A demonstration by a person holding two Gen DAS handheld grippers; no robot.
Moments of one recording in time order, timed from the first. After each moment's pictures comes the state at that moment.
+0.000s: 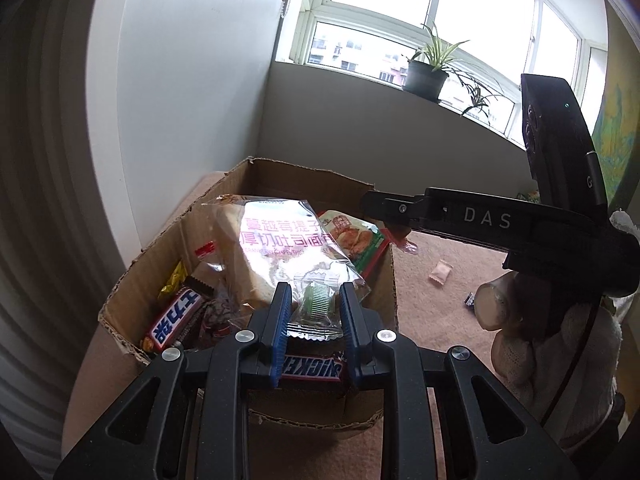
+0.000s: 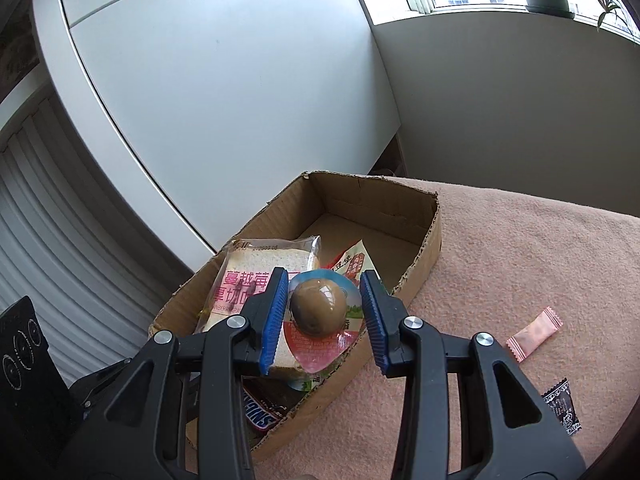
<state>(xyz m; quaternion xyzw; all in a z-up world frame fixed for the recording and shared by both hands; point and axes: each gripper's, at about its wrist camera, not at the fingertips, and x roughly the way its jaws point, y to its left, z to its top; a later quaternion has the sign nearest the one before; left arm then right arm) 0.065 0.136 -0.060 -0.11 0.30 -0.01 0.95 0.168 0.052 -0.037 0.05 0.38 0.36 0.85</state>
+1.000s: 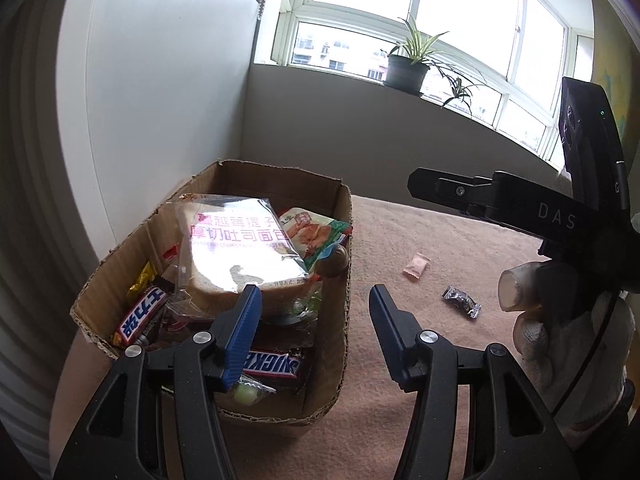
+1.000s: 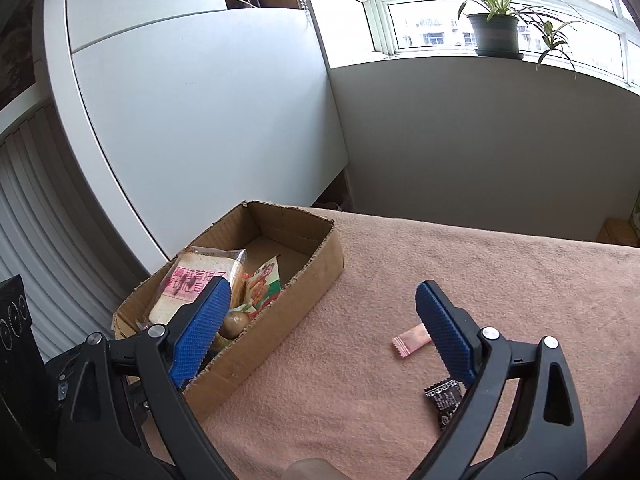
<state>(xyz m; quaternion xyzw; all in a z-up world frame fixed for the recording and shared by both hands) 0.068 0.106 -0.056 -0.09 0.30 -0.02 0.95 0.151 -0.040 -0.019 0.02 0.31 0.27 0.91</state>
